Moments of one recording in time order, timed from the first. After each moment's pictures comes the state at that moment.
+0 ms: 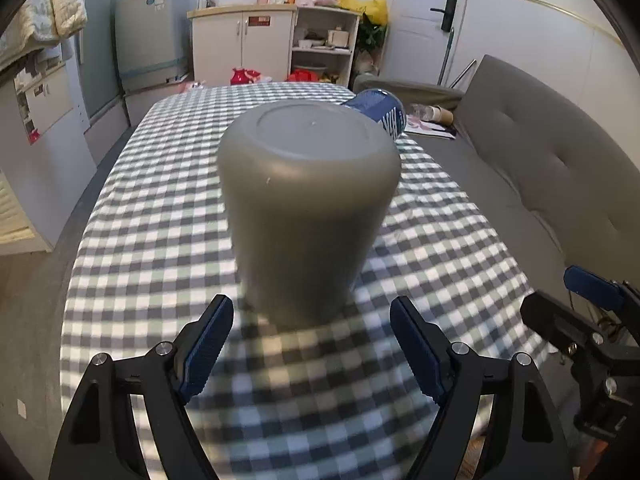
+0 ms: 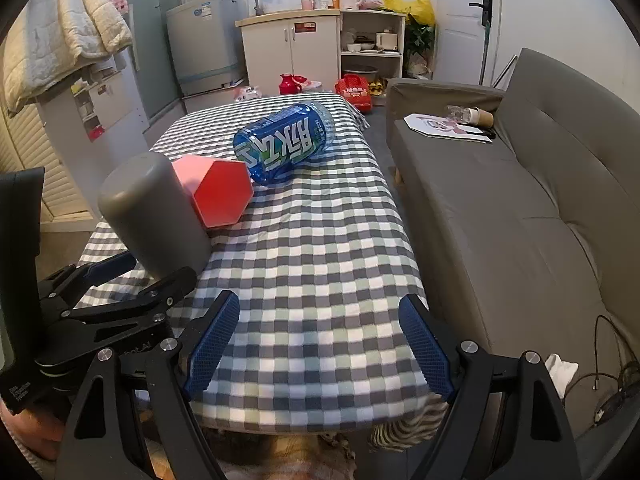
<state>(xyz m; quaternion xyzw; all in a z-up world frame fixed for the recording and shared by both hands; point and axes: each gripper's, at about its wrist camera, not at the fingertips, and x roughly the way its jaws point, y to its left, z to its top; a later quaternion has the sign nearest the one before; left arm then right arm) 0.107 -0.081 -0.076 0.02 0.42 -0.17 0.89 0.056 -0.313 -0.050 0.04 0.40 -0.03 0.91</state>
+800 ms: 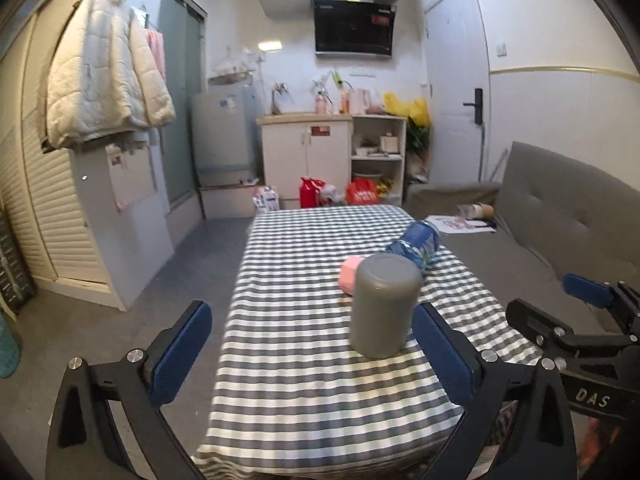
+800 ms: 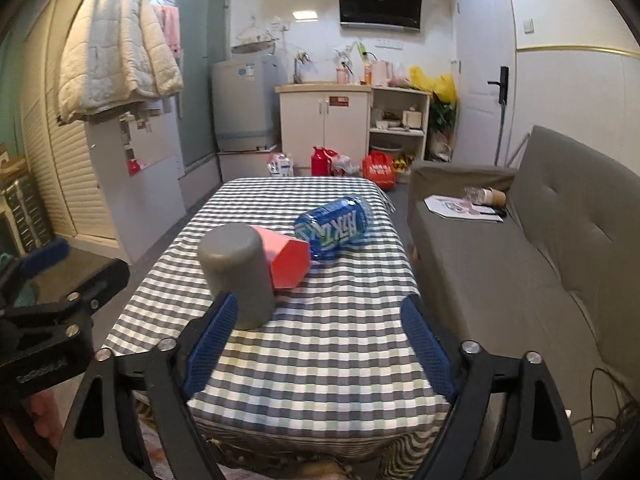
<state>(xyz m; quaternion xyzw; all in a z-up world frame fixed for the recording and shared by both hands) 0.007 -0.014 0.023 0.02 0.22 -0.06 0.97 0.001 -0.268 0.004 0.00 0.26 0.01 0.97</state>
